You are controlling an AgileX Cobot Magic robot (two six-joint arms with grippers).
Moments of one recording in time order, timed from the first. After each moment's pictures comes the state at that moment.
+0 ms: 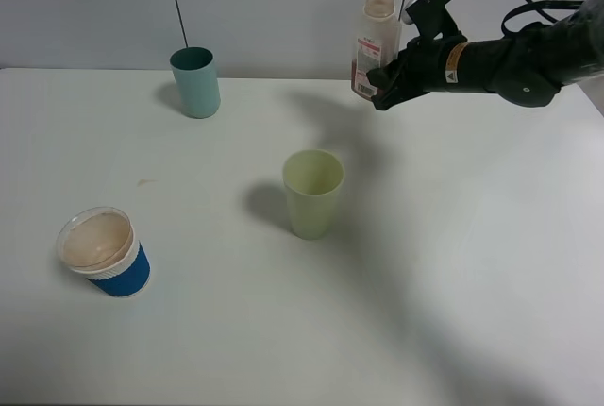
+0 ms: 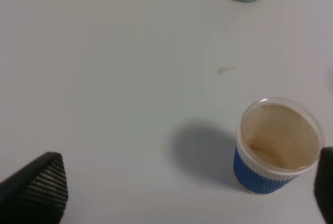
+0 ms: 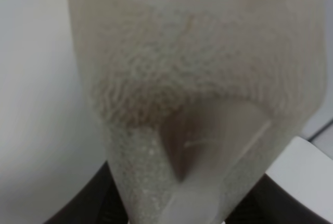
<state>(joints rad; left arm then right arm) -0.01 -0.01 -0.51 -0.01 1.06 -0.01 0.20 1.96 -1.04 -0.83 -0.48 0.28</state>
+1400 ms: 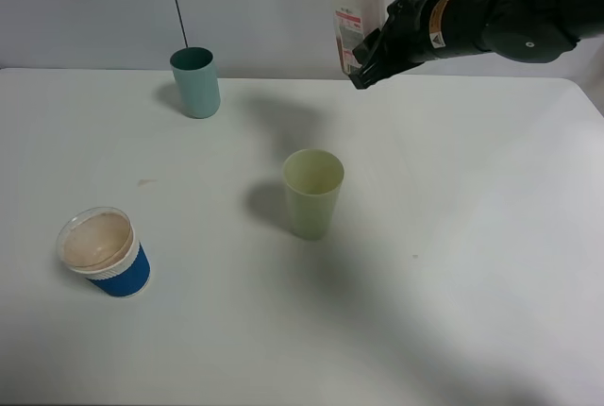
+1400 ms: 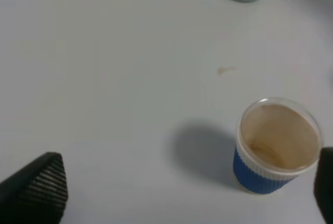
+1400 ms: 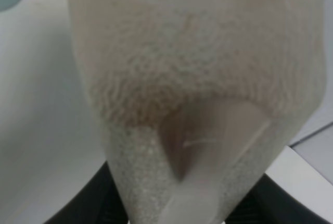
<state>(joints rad) -0.01 -0.01 -0.51 -0.01 1.06 -0.01 0.41 1.73 -1.04 -0.84 -0.11 0.36</state>
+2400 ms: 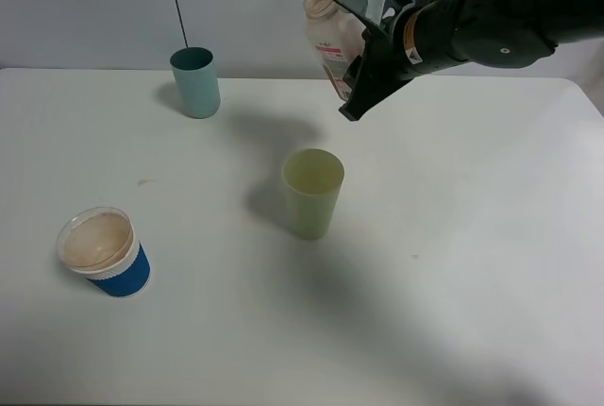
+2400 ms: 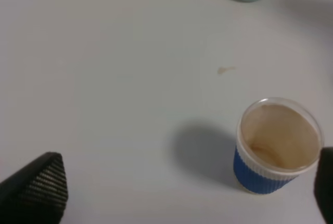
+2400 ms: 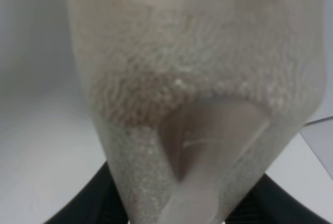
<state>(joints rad) -0.01 -0.01 -0.51 -0.01 1.06 -0.01 0.55 1.70 -1.04 -0.83 0.14 0.23</state>
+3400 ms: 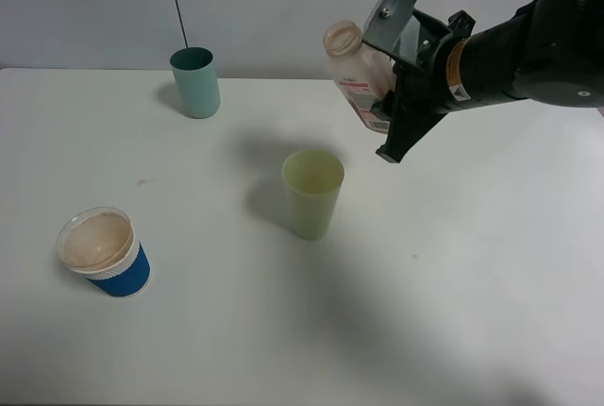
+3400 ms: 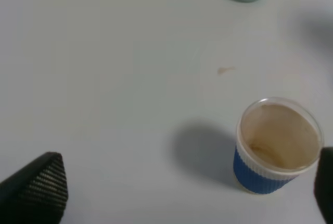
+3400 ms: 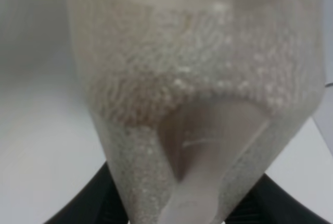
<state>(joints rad) -0.01 -0.01 -0.51 -0.01 1.06 -0.01 0.60 1.51 -0.82 -0.87 0.18 0.18</state>
